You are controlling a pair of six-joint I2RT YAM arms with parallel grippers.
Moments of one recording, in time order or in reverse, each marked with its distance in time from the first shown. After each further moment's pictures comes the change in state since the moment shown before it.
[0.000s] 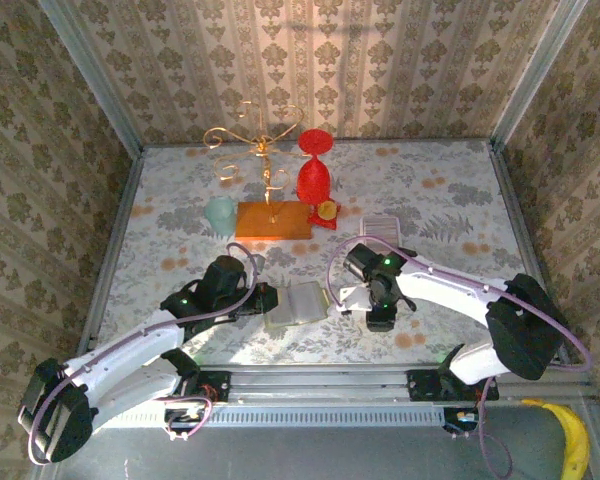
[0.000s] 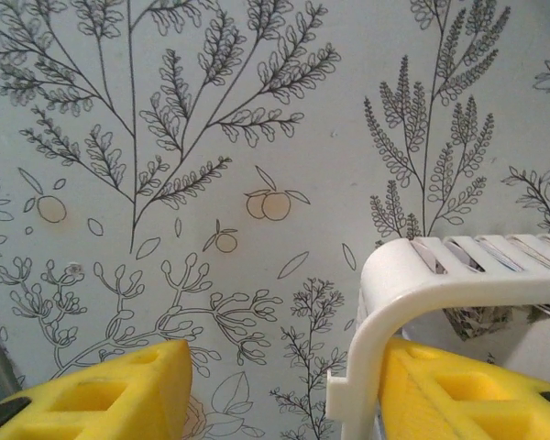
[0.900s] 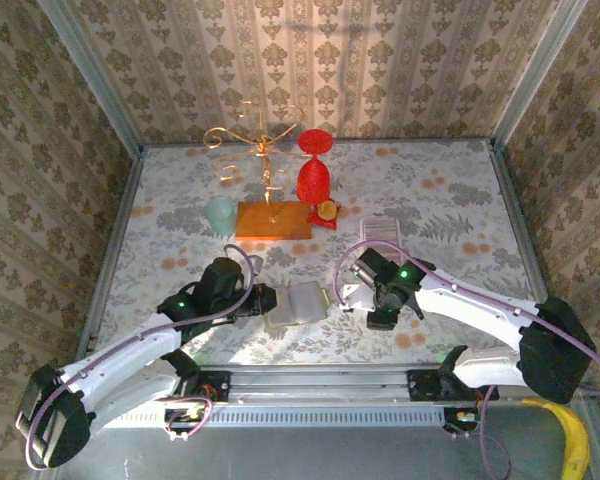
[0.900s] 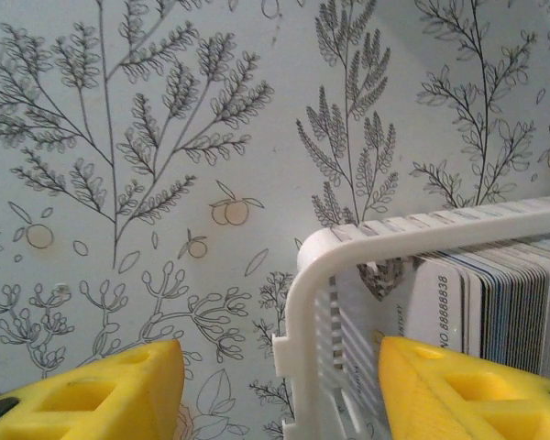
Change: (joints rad) left arm 0.000 -0.039 -0.013 -0.008 -0.001 -0.011; right arm 0.028 -0.167 -0.071 0.076 0.062 0.087
